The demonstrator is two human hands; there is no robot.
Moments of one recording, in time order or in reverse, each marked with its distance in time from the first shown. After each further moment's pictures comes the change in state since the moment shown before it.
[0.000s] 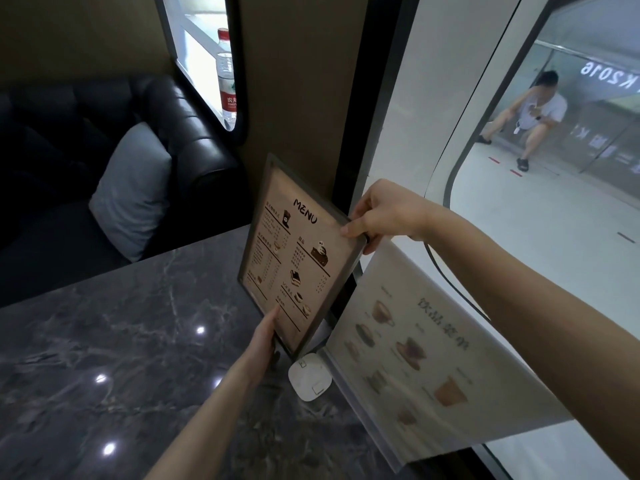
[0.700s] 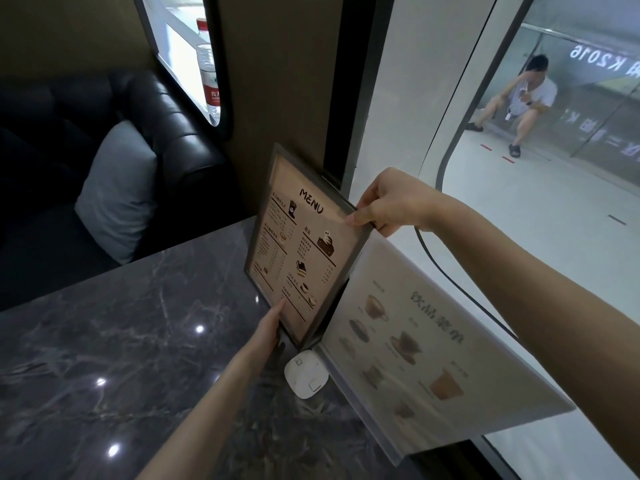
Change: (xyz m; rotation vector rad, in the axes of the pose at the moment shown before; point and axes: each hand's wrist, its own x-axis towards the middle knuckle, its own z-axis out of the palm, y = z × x) left_hand -0.003 0.021 0.033 -0.120 -0.127 -0.003; right_hand -0.001 0.015 -0.012 0.084 0.058 0.093
